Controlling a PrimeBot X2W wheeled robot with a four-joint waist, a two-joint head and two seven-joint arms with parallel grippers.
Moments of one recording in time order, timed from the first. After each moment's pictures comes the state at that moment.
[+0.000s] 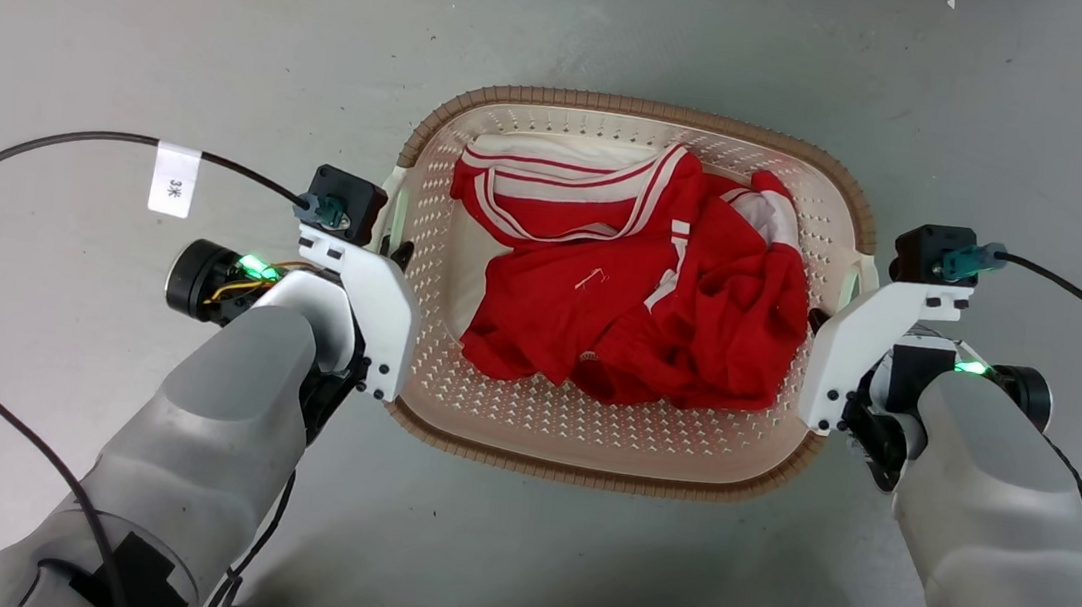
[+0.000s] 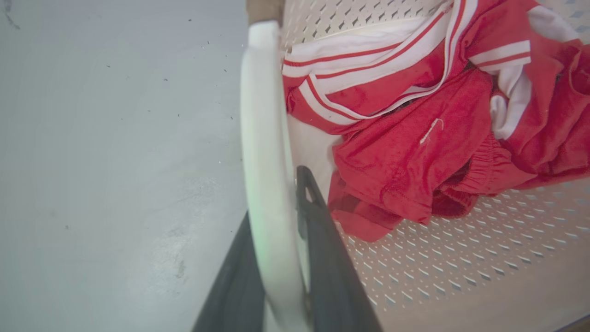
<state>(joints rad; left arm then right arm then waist) -0.94 0.18 -0.80 1.15 -0.66 -0.13 -0.05 -0.92 -0.05 0.22 1.29 0.34 0.13 0.10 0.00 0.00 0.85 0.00</state>
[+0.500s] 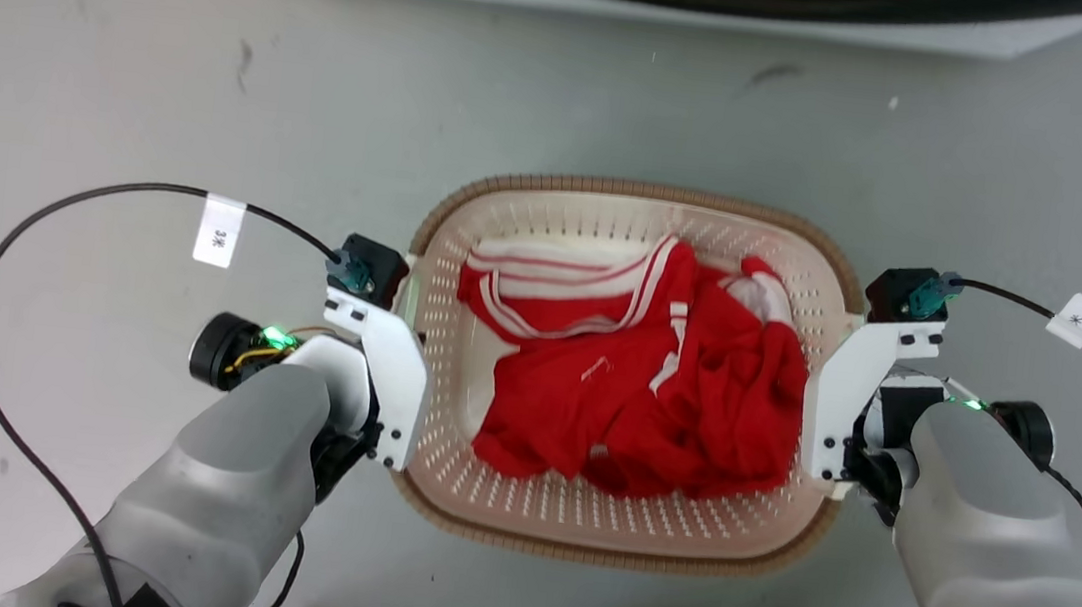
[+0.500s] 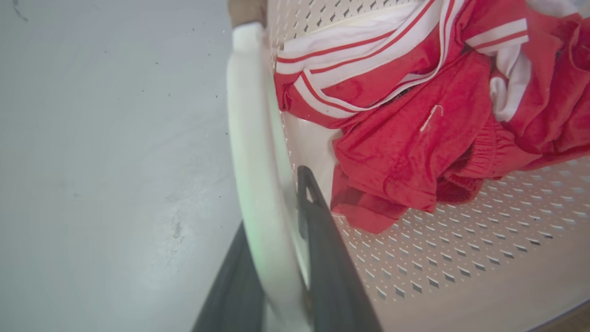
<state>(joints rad) -0.87 0.18 -0.92 1.11 -0.78 -0.13 0.07 -0.88 -0.05 0.12 1.29 0.12 0.13 0.23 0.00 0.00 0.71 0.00</state>
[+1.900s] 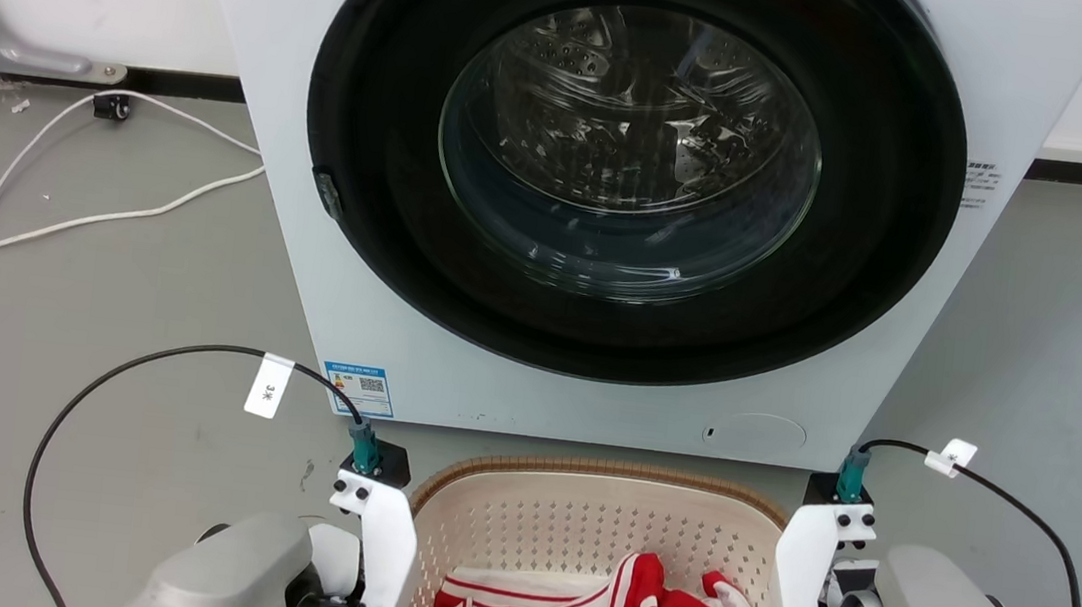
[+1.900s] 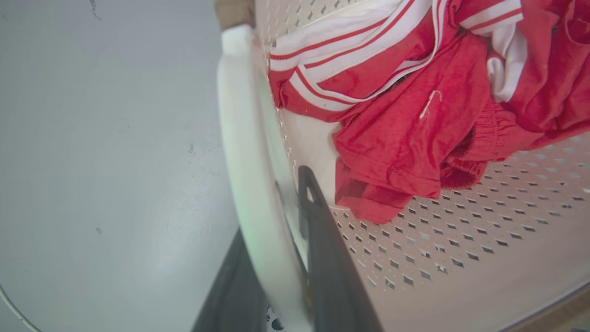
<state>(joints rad) -0.68 0.30 -1.23 0.92 -1.22 -0.13 0.54 -0.67 -0.04 0.18 1.28 0.17 0.13 0.73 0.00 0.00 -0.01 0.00</state>
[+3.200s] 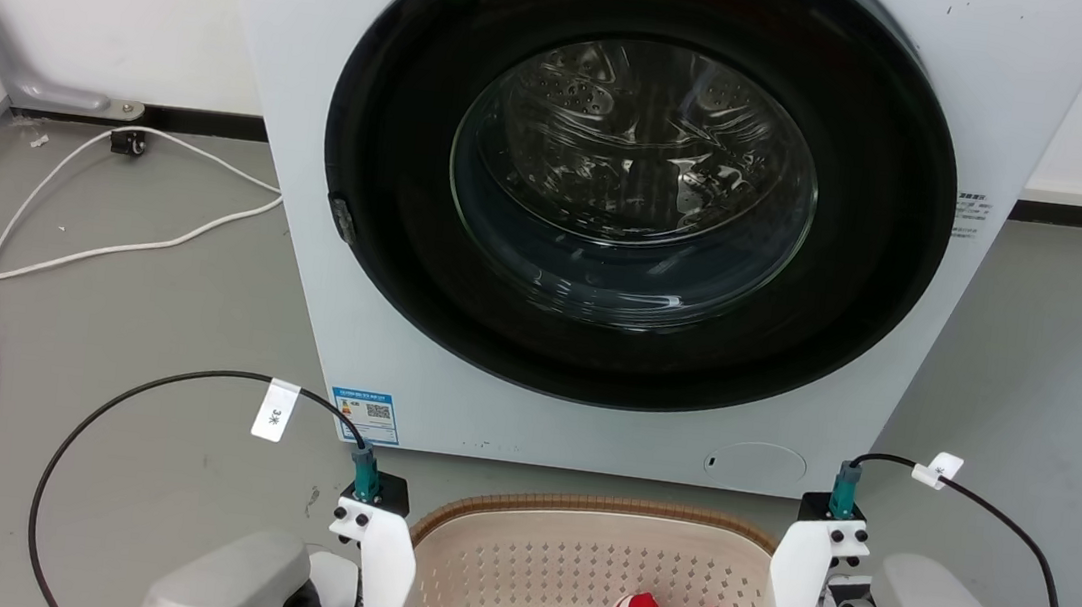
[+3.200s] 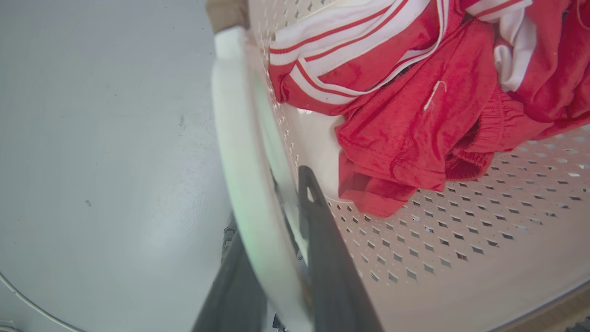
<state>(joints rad) -0.66 0.31 -1.27 0.91 -1.28 -0.12 0.64 -0.66 -0.04 0.25 1.29 0.25 0.13 0.80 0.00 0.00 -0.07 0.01</state>
